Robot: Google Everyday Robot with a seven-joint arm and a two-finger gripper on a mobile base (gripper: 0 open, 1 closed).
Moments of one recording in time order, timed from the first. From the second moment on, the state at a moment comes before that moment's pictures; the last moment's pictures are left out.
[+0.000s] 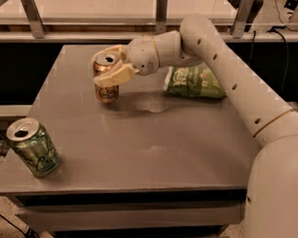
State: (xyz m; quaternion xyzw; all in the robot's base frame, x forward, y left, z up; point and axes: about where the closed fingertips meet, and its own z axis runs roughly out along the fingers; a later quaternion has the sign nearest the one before) arm 0.611 0.123 0.927 -0.65 0.42 0.44 0.45
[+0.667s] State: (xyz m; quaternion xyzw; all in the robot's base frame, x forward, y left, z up) arm 0.508 0.142 0.918 -0.72 0.38 0.46 0.37
